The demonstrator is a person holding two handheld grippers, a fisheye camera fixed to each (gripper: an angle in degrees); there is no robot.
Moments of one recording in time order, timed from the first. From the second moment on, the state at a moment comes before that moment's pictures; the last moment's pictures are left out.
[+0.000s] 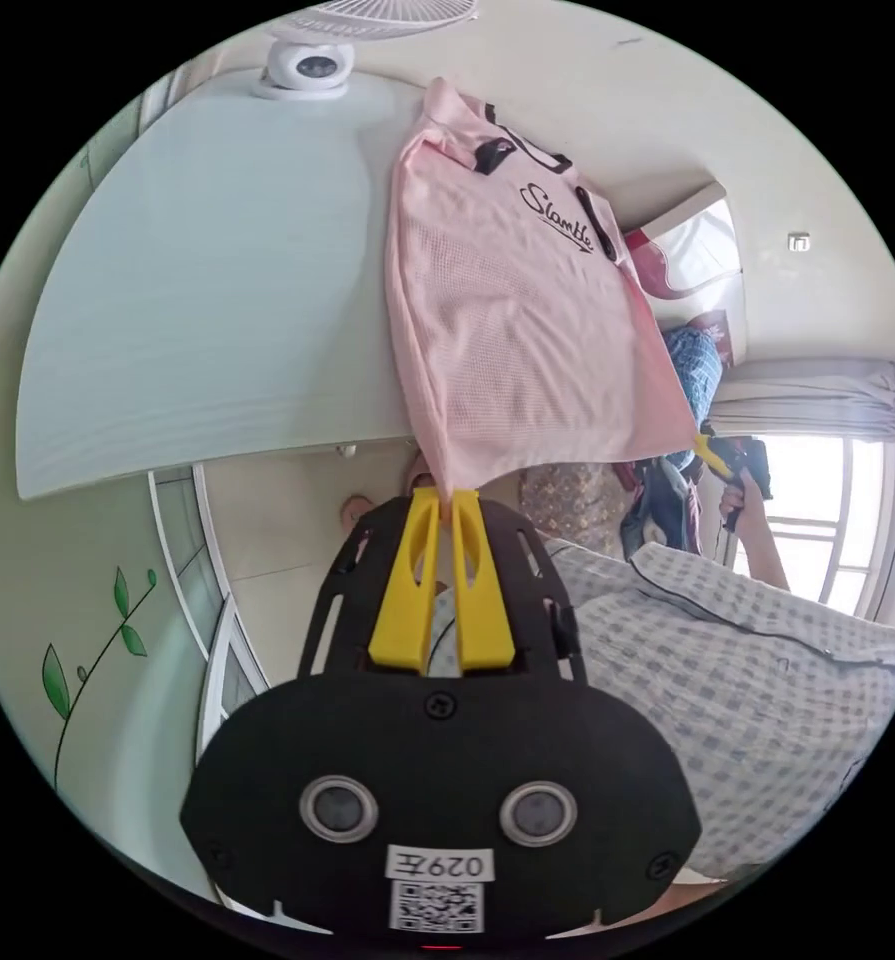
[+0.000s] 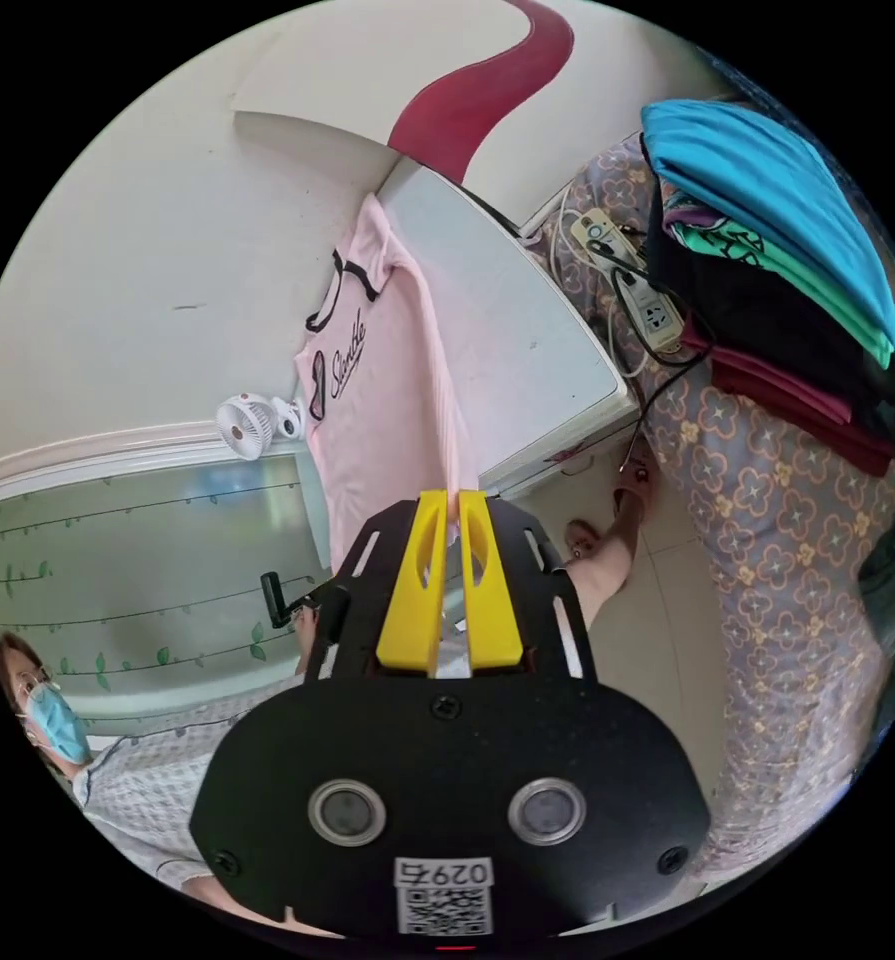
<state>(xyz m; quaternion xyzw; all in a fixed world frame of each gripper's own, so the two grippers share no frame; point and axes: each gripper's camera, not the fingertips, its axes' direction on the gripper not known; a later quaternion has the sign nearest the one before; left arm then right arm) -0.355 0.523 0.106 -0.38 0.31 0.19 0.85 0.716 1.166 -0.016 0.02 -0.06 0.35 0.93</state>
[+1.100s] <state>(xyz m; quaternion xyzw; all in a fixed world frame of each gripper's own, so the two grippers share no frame) -0.078 0.259 0.147 -0.34 0.11 0.21 0.91 0.786 0.828 0.181 -0.07 -0.06 0.24 0.97</state>
